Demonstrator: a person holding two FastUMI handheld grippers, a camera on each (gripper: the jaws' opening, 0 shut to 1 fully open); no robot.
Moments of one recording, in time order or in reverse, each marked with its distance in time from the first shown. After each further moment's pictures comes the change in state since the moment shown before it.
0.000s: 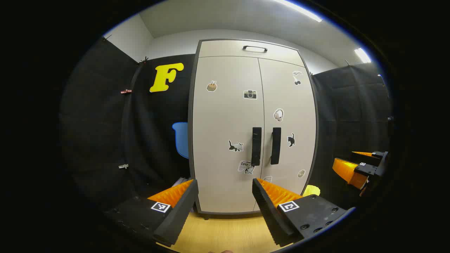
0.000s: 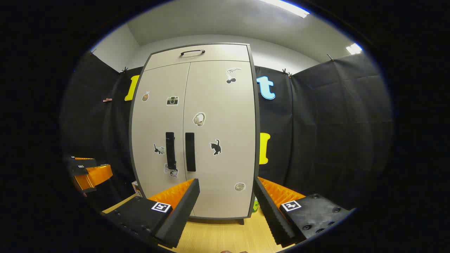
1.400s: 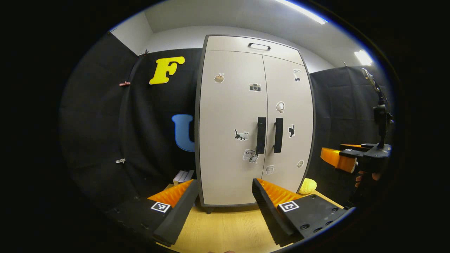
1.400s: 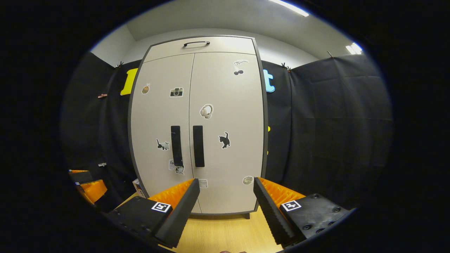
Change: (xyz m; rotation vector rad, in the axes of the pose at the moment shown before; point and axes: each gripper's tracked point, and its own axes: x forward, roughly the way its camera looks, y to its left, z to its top) left arm -0.018 0.039 -0.032 -0.020 0.042 -0.048; right arm 0.015 0.036 -0.009 0.006 0.061 -0.041
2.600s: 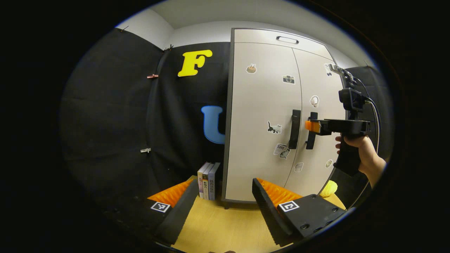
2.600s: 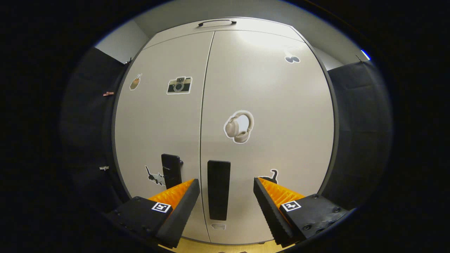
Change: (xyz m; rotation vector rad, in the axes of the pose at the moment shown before) left arm 0.003 0.050 -0.024 -0.060 0.057 0.248; right arm 0.192 0.080 0.029 -0.049 -0.013 0.158
